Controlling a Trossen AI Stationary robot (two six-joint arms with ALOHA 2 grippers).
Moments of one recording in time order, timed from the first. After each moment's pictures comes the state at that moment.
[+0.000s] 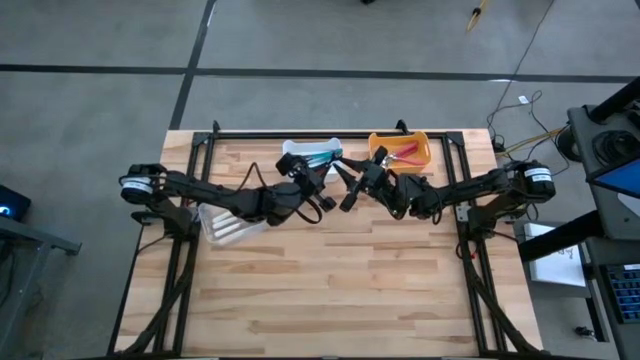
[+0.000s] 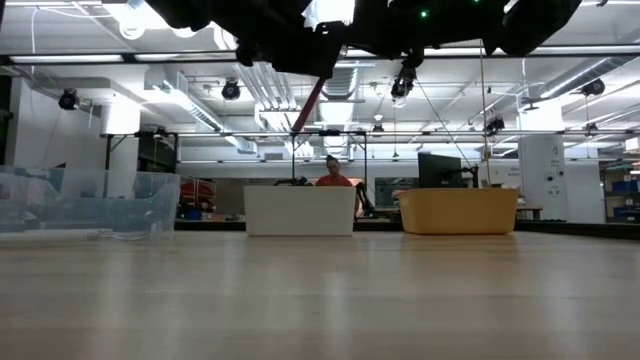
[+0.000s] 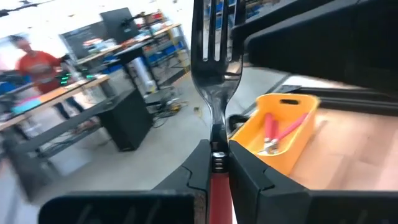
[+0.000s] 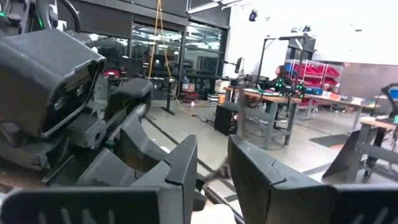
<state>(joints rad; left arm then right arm) -0.05 1.64 1.02 0.46 -0.91 0.17 -0.03 1.49 0.77 0.96 0.53 -0.21</state>
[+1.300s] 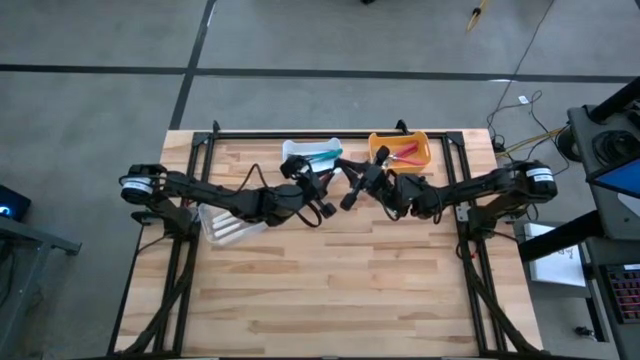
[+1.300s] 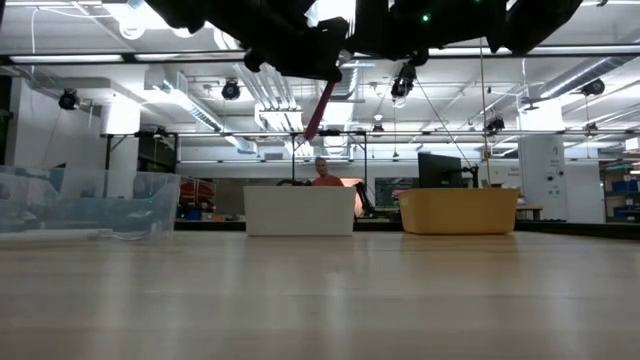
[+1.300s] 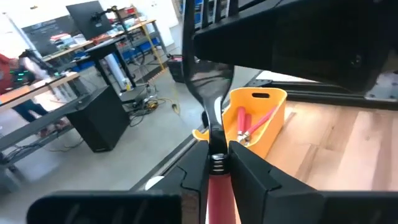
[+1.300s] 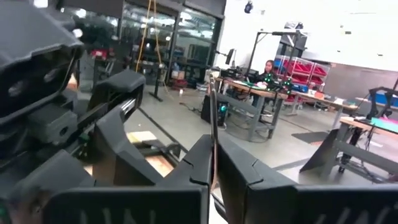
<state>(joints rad) -0.06 1.64 1.02 0.42 -0.82 0.13 -0.02 1.48 0.77 0.90 0.58 -0.28</state>
